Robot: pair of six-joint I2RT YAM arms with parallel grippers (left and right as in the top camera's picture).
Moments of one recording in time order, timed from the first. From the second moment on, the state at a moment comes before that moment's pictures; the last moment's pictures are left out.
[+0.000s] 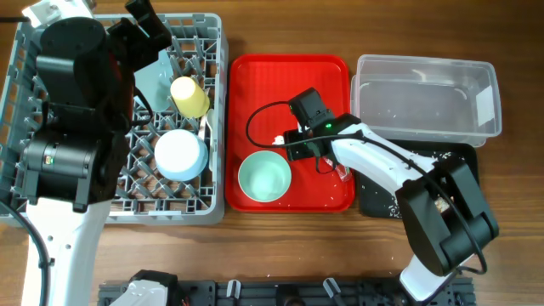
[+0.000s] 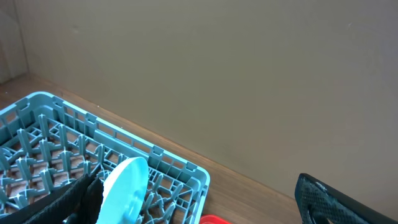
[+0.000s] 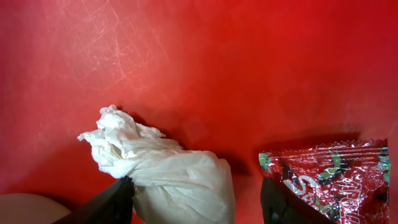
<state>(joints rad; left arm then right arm) -0.19 1.24 1.57 -0.61 -0.34 -0.49 0.55 1.85 1.10 -0.46 0.01 0.32</state>
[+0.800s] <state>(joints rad) -0.19 1.24 1.57 -0.61 -0.34 -0.49 0.53 1.60 1.22 -0.64 0.06 0.28</state>
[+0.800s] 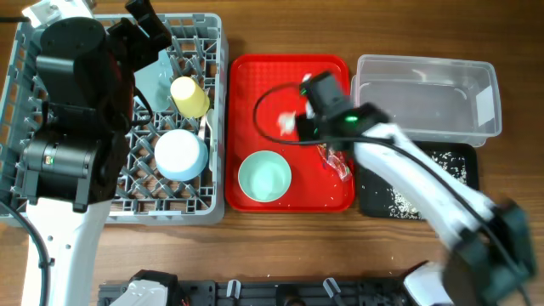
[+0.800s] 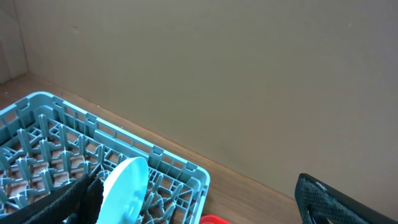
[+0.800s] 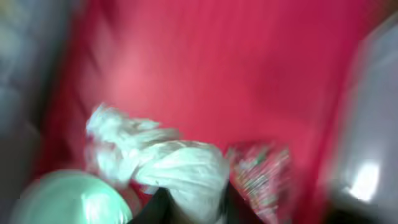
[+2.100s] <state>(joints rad) -0.19 1.24 1.57 -0.61 -0.34 -0.49 0.45 1.39 0.96 -0.77 -0.14 0.33</state>
